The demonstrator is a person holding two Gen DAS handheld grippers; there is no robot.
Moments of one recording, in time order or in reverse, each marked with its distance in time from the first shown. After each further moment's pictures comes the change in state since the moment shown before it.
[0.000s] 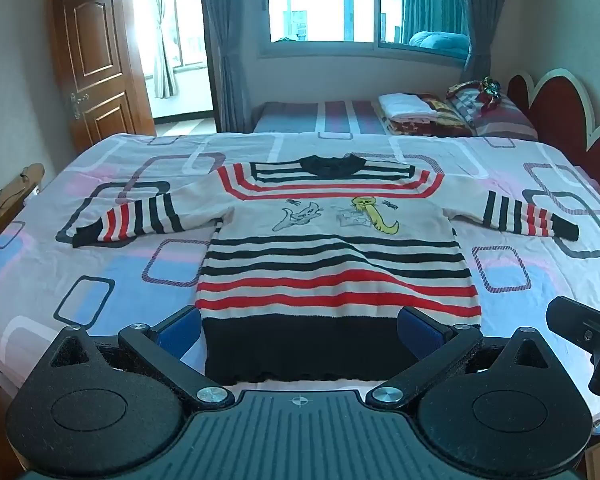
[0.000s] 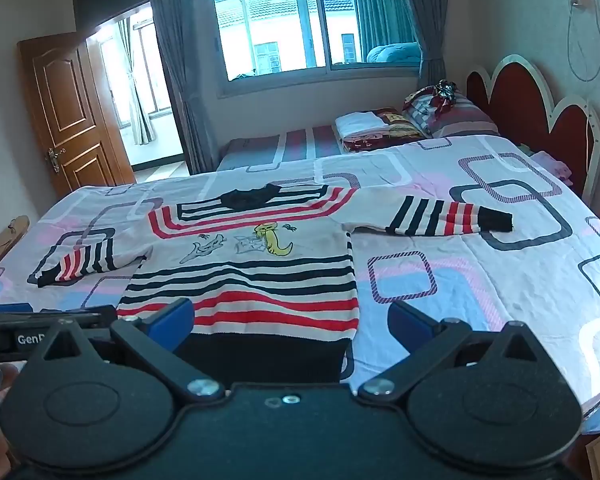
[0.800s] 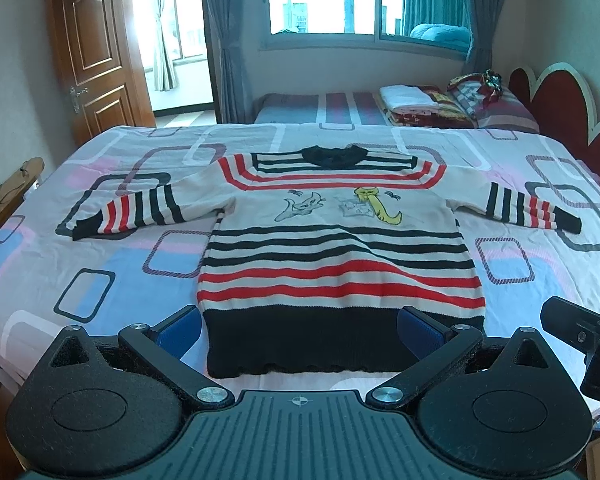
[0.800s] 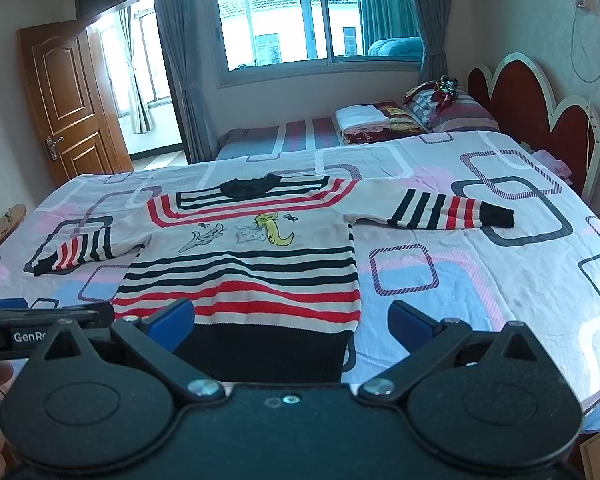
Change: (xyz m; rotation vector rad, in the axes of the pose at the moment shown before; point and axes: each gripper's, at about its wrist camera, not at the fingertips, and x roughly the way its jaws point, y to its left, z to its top) left arm 0.007 -0.002 -0.005 0.002 0.014 0.001; right arm 0.007 0.006 -0.002 -0.014 0.028 -0.008
